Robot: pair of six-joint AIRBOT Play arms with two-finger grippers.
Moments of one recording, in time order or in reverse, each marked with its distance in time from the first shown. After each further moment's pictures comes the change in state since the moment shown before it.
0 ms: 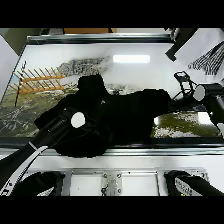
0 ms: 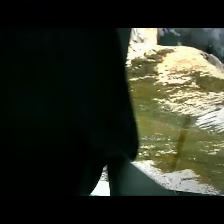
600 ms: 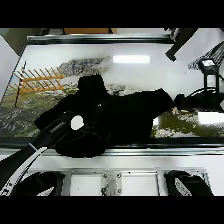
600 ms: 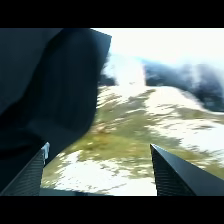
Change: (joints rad) left arm 0.039 0.007 -0.057 0.000 0.045 -0.042; right arm 0.013 0.306 0.019 0.010 0.002 0.061
